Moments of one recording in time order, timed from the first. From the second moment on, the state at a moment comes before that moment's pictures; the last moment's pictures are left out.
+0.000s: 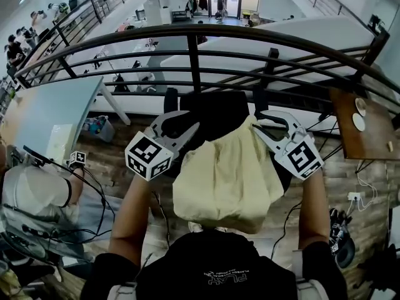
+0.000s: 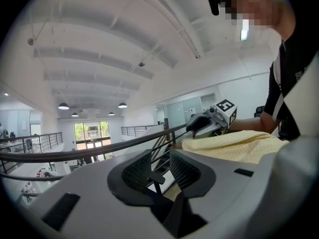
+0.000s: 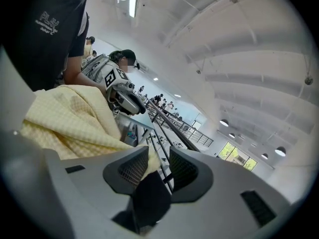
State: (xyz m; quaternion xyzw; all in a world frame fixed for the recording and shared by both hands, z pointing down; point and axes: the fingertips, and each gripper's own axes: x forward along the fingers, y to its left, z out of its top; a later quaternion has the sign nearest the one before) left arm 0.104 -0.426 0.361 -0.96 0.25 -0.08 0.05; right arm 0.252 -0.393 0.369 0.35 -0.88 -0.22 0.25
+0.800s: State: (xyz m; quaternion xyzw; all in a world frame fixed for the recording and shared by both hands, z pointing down) left arm 0.080 -0.416 0.325 -0.95 0.31 -0.03 0.09; right arm 0.241 -0.377 0.298 0.42 -0.85 -0.28 0.13
